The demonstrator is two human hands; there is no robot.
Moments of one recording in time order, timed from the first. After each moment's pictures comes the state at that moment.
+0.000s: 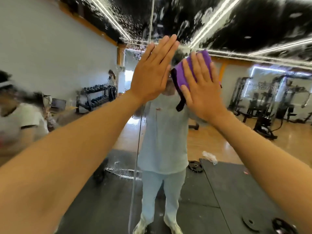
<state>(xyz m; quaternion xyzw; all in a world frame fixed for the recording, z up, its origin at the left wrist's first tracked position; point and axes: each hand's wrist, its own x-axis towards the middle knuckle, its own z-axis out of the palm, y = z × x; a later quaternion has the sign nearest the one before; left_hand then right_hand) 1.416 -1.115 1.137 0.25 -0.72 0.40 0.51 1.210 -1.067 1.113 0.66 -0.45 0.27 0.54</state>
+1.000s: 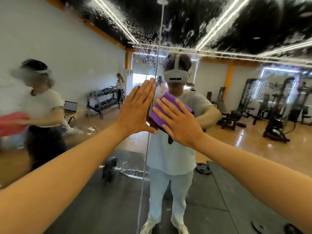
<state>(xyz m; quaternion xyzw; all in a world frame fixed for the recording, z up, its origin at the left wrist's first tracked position) 1.489 -1.090 1.043 0.40 -0.79 0.35 0.31 1.255 -1.069 1.032 0.75 -0.36 0.12 0.54</state>
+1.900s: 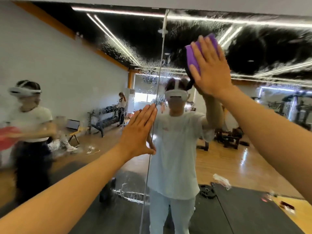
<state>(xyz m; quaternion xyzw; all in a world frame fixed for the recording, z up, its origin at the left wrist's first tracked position) 1.487 -1.064 1.058 0.45 -0.78 0.33 0.28 1.222 -1.062 1.260 0.64 -0.45 0.30 0.54</state>
